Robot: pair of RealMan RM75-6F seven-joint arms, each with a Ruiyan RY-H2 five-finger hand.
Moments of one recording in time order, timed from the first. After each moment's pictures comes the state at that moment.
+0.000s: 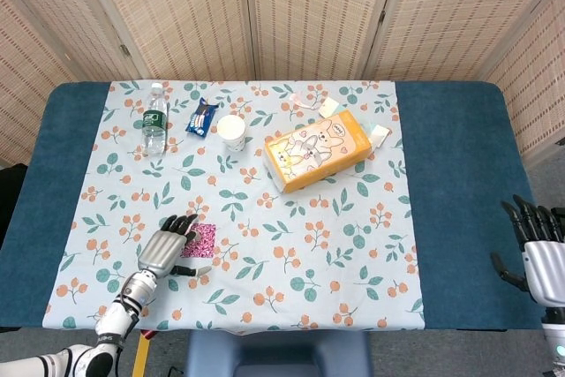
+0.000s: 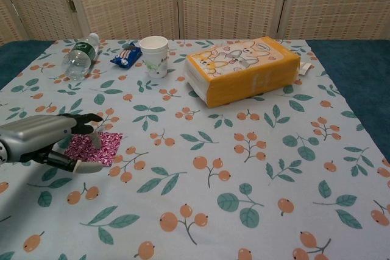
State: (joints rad) left arm -0.54 -1.55 -0.04 -1.48 1.17 0.96 0.39; right arm 0.05 -1.10 0.06 -1.56 -1.50 1.51 0.08
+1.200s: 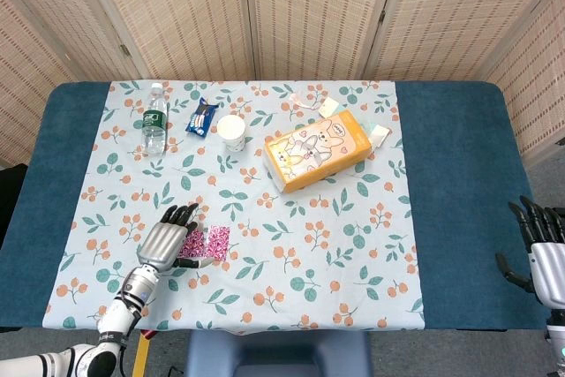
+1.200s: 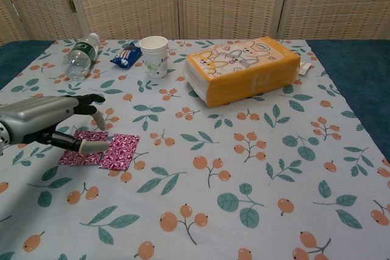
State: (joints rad) left arm -0.55 -1.52 -0.07 -1.57 1.12 1.03 0.43; right arm 0.03 -1.10 0.06 -1.53 -1.50 1.51 0.12
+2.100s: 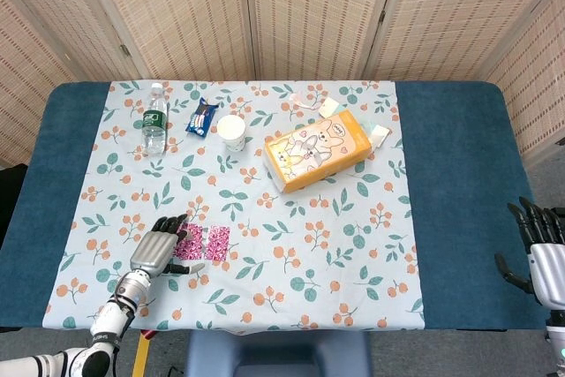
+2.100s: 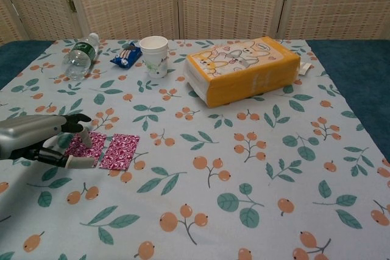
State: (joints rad) left arm -0.55 -1.50 -0.04 -1.56 1.04 0.98 0.43; right arm 0.03 -1.11 0.06 -1.53 -1.50 1.51 0.12
